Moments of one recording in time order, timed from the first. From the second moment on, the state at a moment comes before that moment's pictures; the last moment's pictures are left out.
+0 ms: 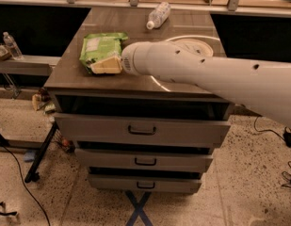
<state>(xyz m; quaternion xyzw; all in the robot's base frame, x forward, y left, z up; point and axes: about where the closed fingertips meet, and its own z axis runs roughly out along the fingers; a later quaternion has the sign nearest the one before) 0.689 0.081 0.872 -0.28 0.79 0.19 0.52</state>
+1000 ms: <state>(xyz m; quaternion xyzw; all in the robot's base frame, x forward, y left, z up) 0.709 0.128 0.855 -0.30 0.78 0.22 0.51</state>
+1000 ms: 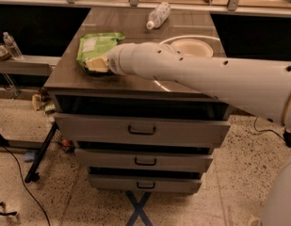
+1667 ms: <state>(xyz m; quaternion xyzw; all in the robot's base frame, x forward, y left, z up) 0.752 0.145 0.860 -0.33 0.76 0.21 0.52</state>
